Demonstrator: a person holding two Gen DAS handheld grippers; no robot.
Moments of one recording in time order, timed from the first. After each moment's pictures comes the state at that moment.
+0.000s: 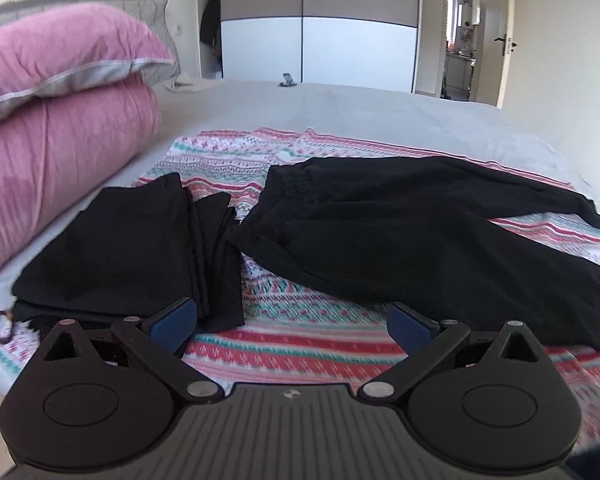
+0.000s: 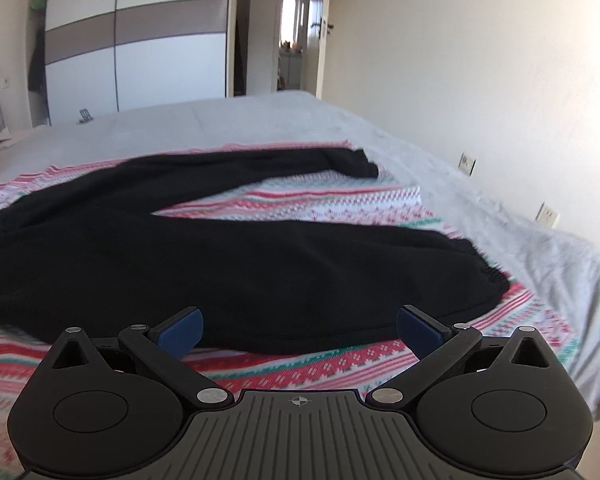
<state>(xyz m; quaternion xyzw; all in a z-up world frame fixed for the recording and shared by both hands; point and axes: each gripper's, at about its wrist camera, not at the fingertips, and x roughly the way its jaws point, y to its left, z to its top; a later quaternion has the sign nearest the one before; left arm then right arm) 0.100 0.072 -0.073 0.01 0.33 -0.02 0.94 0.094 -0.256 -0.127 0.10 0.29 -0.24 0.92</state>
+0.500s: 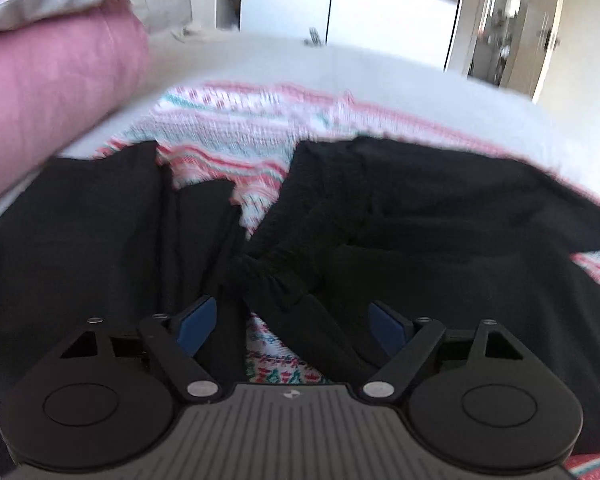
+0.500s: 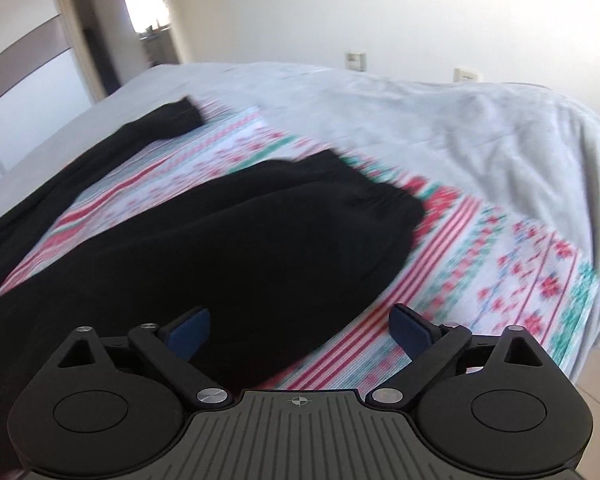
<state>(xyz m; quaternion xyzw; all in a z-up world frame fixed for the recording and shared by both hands) 0.259 0.093 -0.136 -0.03 0.39 -0.01 0.92 0.094 -0.443 -0.213 0.29 0.31 -0.36 0.83</state>
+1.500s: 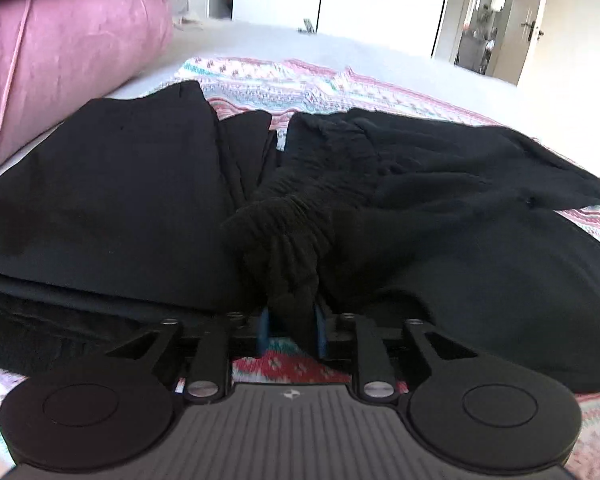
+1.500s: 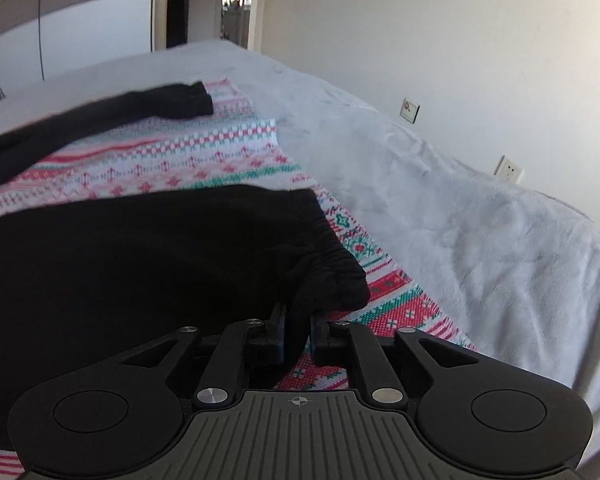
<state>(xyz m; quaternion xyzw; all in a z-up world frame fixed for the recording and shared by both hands) 0.142 0.152 -0.131 -0.04 0.40 -0.04 0.92 0.107 -0.498 -0.223 0.11 0.34 -0.30 0.89</state>
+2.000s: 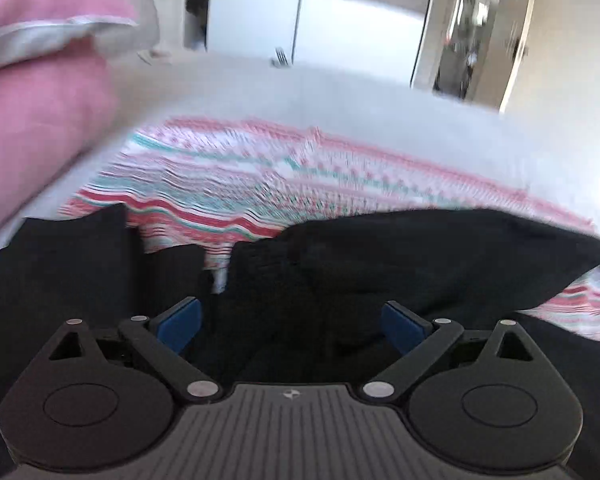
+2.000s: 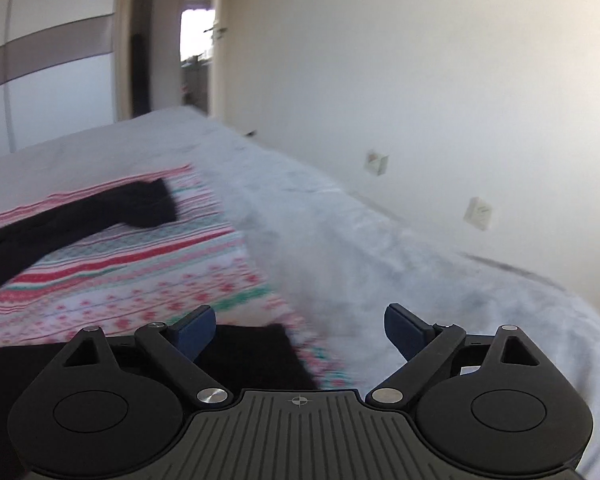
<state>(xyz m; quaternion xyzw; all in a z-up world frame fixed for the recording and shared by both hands) 0.271 0.111 -0.069 -0.03 0.38 -0.06 0.92 0.155 -0.525 -0.167 0.13 0.27 -0.34 0.89</state>
